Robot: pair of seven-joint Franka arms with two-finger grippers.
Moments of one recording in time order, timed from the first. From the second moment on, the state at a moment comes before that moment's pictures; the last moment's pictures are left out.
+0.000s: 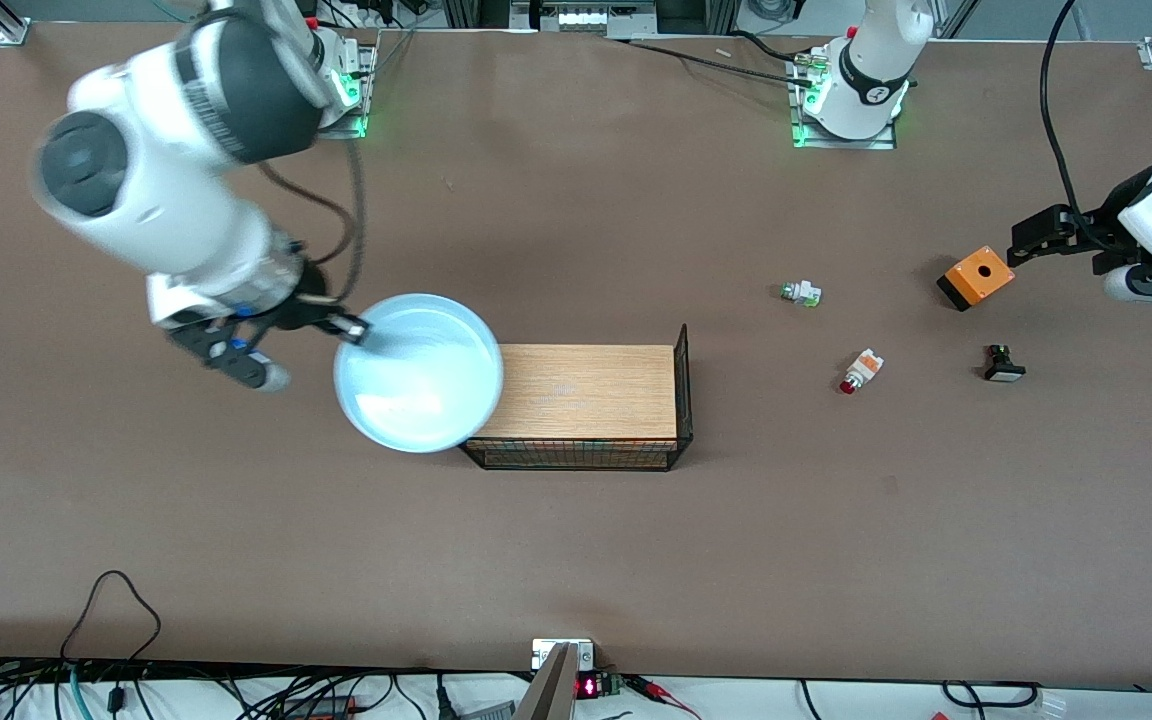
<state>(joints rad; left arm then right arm) -0.03 0.06 0.04 -1.59 -0.02 1.53 0.08 0.50 0.34 -0.23 -1.42 0.22 1.71 0.67</state>
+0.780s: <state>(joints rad) -0.03 0.05 0.04 -1.59 -0.02 1.52 0.08 0.16 0.36 -0.23 -1.74 0.14 1.87 -0.08</state>
